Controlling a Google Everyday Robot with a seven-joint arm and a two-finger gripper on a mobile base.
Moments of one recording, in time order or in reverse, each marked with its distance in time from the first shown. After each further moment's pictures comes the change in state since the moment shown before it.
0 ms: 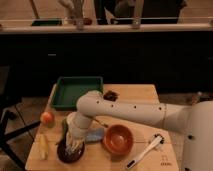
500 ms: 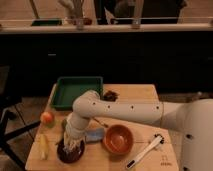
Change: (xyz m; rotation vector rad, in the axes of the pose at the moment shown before) arm -0.001 -0.010 0.003 0.025 0.037 -0.026
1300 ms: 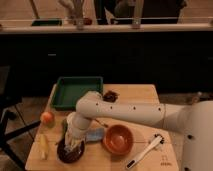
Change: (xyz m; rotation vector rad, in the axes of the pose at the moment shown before) arm 0.004 0.003 0.003 0.015 -0.022 0.019
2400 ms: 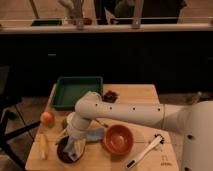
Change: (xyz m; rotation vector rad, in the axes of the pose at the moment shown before) arm -0.005 -0.001 0.001 0.005 -0.003 -0.042
